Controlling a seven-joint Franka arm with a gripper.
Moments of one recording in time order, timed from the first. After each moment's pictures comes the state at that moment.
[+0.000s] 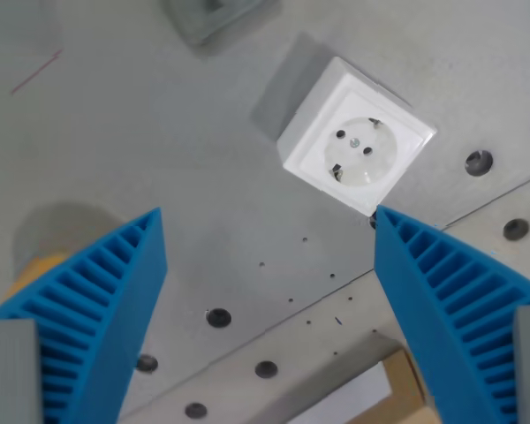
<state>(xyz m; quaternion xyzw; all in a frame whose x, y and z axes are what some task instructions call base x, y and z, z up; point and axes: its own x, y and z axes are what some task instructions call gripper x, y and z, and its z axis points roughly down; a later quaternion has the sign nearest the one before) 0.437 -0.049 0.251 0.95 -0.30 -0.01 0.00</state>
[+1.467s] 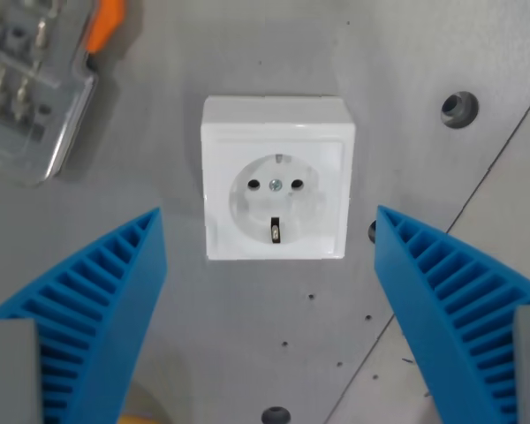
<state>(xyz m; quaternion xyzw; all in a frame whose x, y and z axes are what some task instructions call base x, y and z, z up) 0.408 -0.083 0.177 0.84 -0.53 -0.01 0.00</state>
